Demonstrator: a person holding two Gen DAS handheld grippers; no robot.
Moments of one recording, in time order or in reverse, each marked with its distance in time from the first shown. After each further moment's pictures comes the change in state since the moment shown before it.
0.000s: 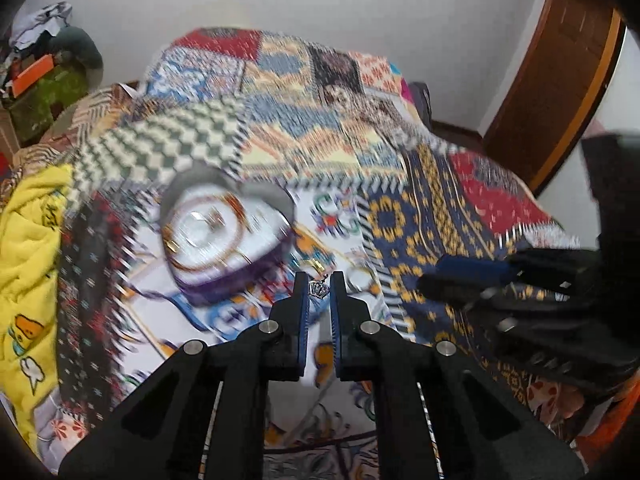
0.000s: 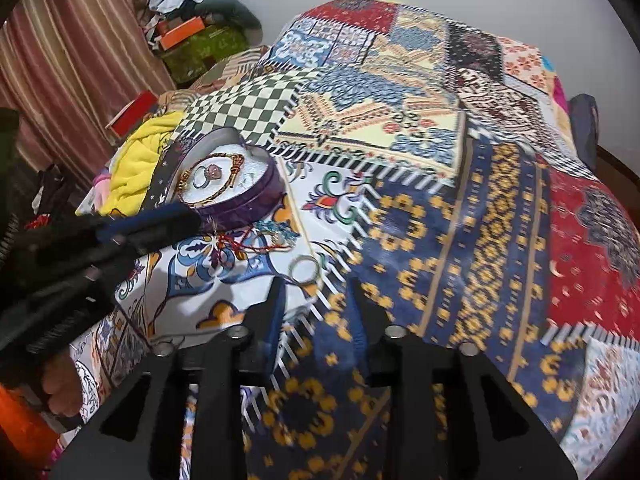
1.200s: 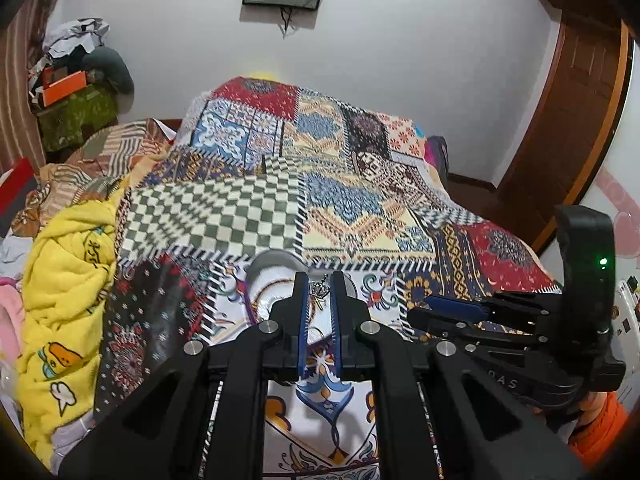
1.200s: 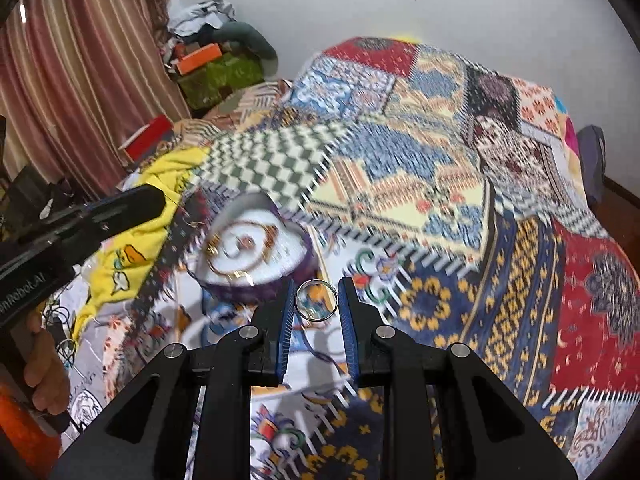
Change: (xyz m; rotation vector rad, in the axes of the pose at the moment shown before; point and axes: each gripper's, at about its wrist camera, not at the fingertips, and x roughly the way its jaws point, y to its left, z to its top) left arm -0.049 0.042 0.035 -0.058 -0.169 0.049; right arm -0.011 0.025 0.039 -0.040 -0.131 0.022
